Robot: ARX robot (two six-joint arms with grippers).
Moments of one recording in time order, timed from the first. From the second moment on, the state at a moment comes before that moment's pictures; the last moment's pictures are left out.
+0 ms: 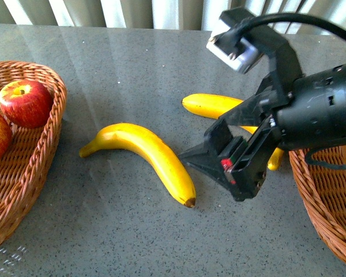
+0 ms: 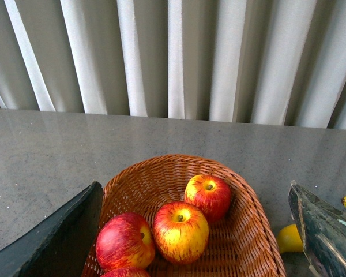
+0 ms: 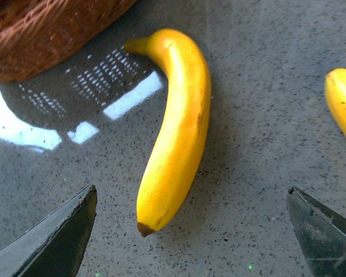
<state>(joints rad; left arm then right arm) 0.00 0.02 0.01 0.00 0.00 0.00 0.42 1.74 0.77 0.16 -0.46 -0.34</state>
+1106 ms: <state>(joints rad) 0.00 0.02 0.01 0.00 0.00 0.00 0.56 2.16 1.10 0.17 -0.33 -0.32</state>
